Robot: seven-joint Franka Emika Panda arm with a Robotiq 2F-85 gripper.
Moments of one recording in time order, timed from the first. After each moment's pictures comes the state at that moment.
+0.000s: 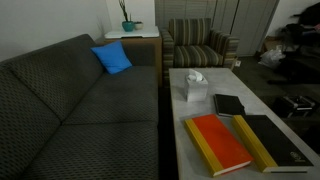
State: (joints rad) arm -0.09 0.25 -0.14 -2.05 0.00 1.86 -0.51
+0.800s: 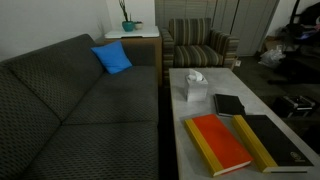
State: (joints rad) arm -0.17 0.68 -0.02 -1.80 0.03 1.95 -0.66
